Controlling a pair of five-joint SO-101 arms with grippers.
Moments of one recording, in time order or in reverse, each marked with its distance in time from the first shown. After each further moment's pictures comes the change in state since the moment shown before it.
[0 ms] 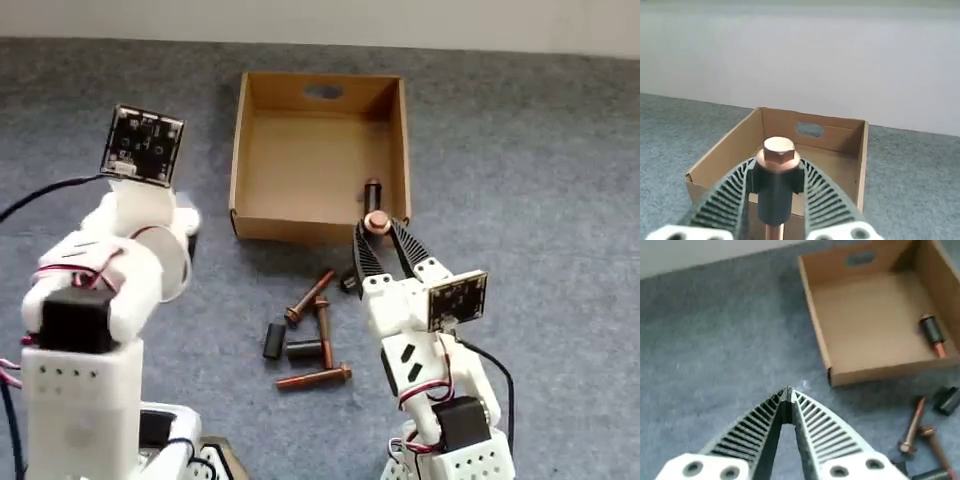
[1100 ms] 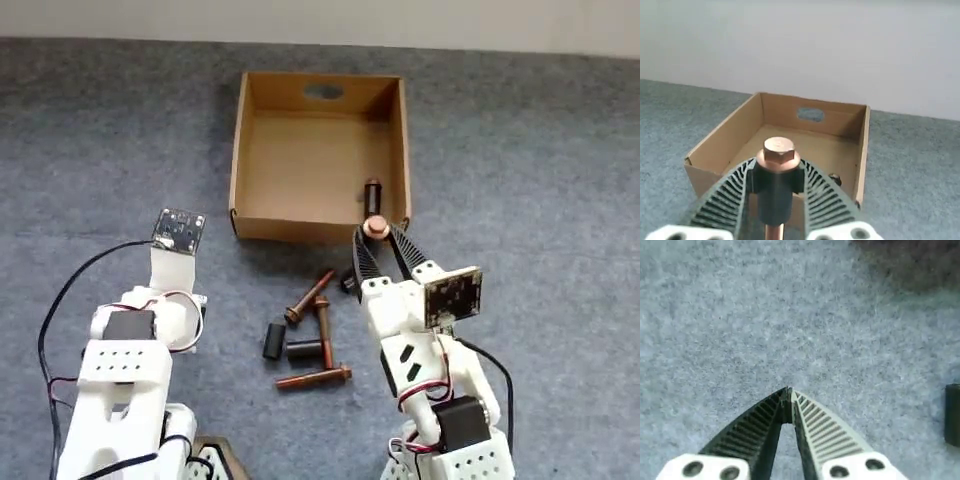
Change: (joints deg) left arm -4.5 0.0 44.8 -21.7 -1.8; right arm 0.0 -0.1 0.1 5.0 0.0
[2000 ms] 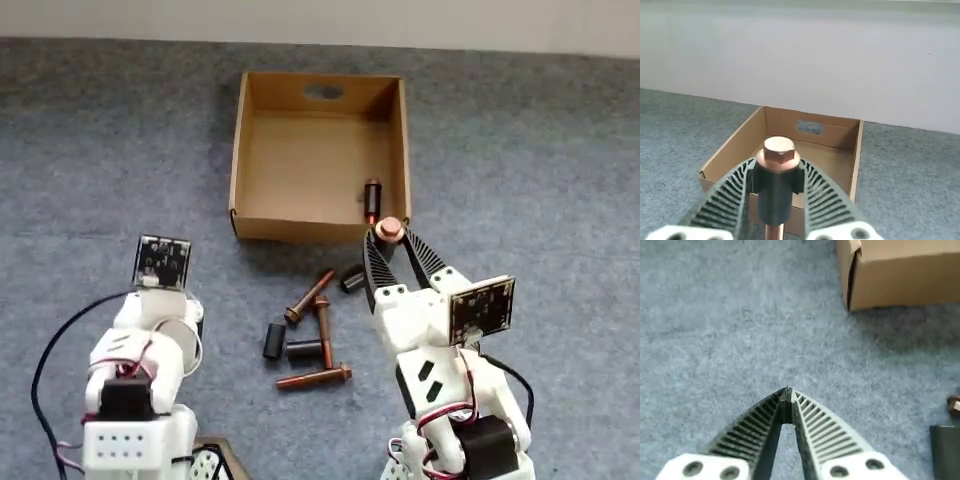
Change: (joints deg) left arm 1.0 -44.0 14.0 7.5 3.7; right arm -0.1 1.3 -16.5 14.4 0.0
